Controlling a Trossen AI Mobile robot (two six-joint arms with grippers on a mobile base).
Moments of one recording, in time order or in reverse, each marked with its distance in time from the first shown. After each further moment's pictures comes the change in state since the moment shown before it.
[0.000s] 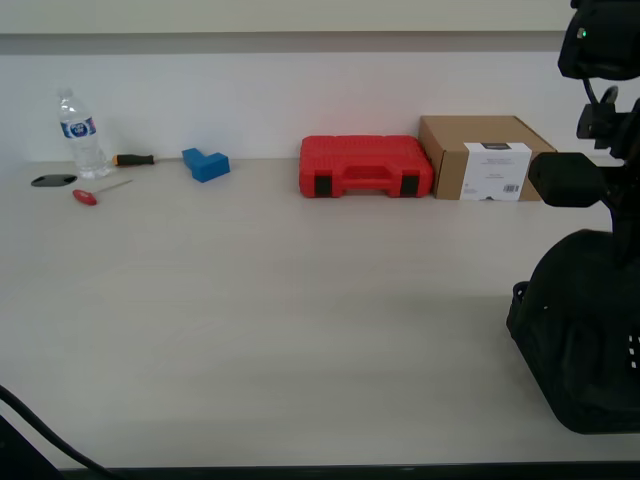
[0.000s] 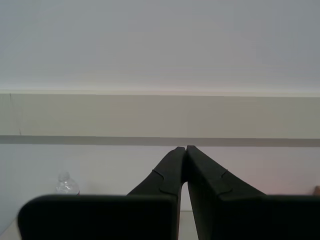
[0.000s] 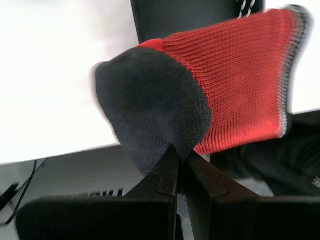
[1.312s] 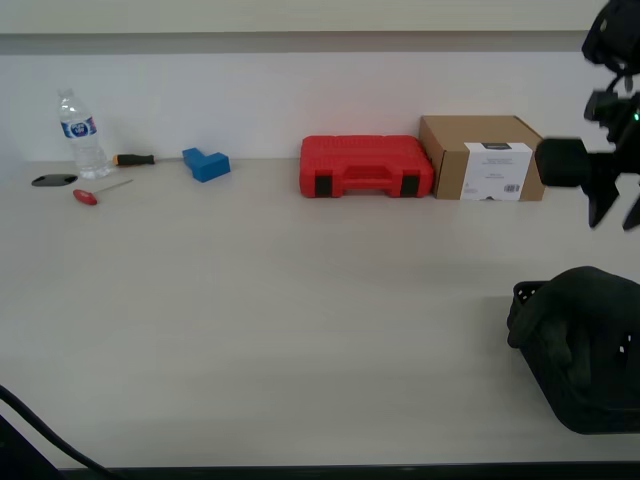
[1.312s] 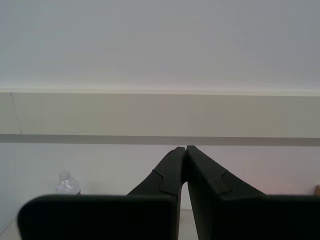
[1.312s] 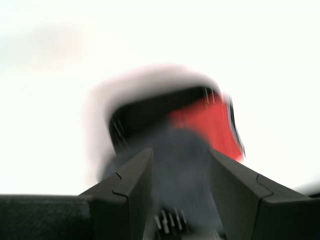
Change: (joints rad) arm 0 -0.208 0.164 0.026 0.312 0.095 -0.160; arm 1 0.000 0.000 0.000 -0.004 -0.001 0.000
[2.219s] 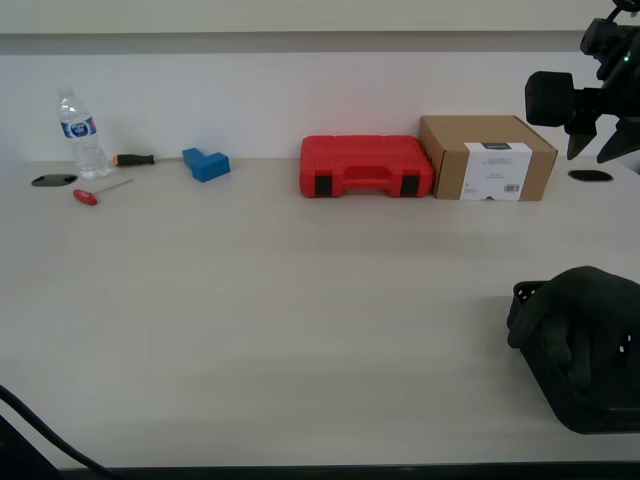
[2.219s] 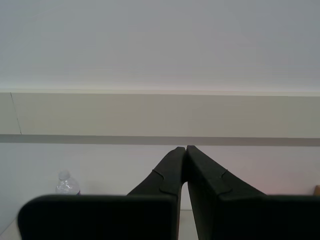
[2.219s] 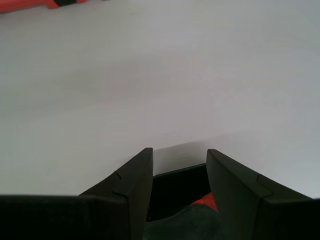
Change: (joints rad) arm 0 0.002 -0.072 0.101 0.168 0.014 -0.034; arm 1 0.000 0.000 0.000 0.000 0.000 0.000
